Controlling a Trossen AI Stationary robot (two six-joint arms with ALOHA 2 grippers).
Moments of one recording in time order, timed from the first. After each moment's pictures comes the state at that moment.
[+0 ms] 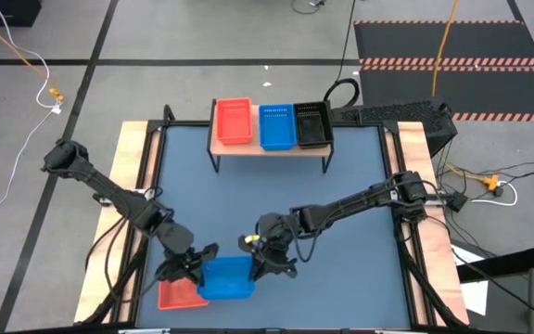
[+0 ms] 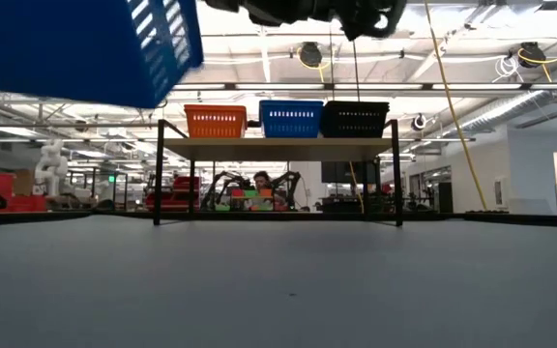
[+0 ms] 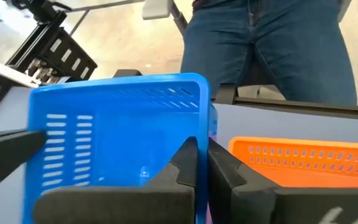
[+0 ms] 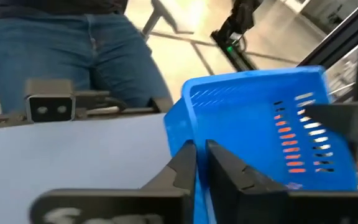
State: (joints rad) left arm -0.54 1.20 0.73 -0.16 0.38 0.70; right arm 0.22 1.98 1.36 0.19 -0.64 -0.75
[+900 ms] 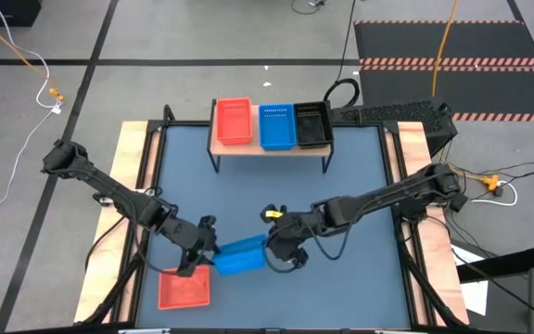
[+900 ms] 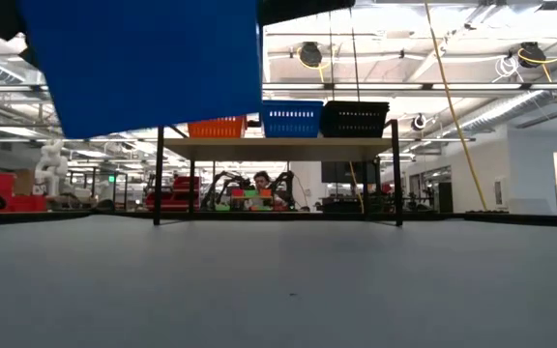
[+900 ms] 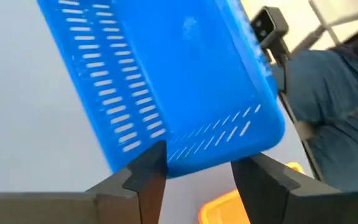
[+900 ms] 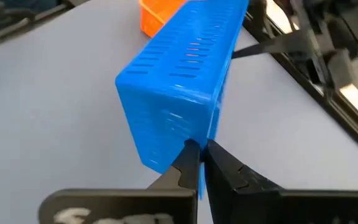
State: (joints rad) left arm -0.51 1.20 0.73 -0.33 0.07 -0.34; right arm 0.26 1.71 1.36 -0.36 0.00 -0.53
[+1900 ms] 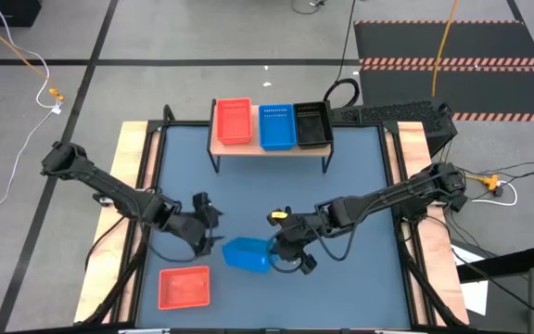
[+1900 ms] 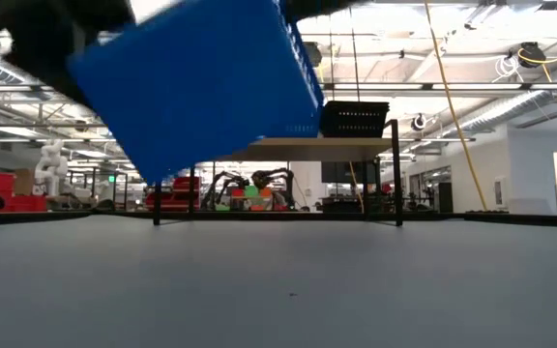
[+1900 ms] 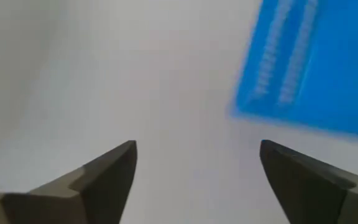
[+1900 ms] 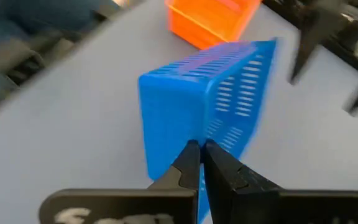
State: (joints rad) left arm -0.44 1.20 0.73 -0.45 -0.38 -0.40; right arm 0.28 1.68 1.33 -0.39 -0.11 -0.35
